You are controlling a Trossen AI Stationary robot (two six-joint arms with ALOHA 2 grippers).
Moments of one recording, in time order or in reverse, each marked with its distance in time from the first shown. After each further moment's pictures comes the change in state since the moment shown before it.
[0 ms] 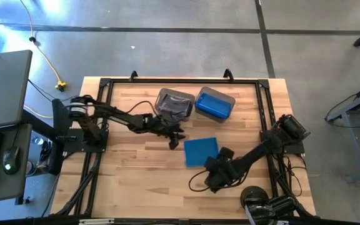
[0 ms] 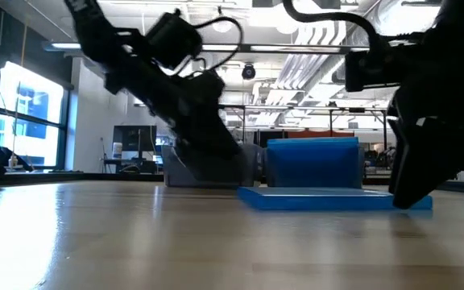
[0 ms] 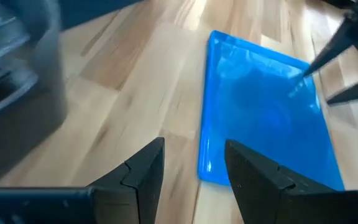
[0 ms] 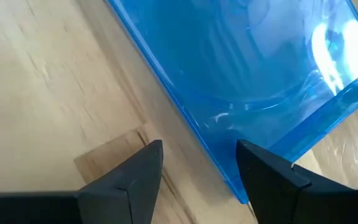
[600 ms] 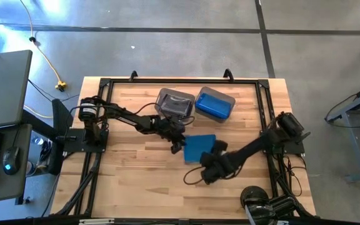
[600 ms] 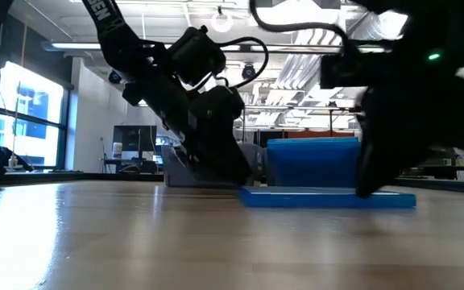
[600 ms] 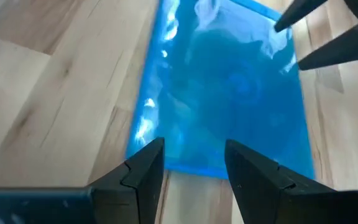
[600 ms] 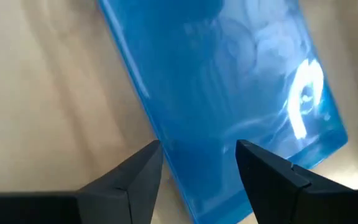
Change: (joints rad) left arm -0.001 0.143 0.130 -0.104 0.157 0.001; right arm -0.085 -0.007 0.003 0.016 0.110 -0.241
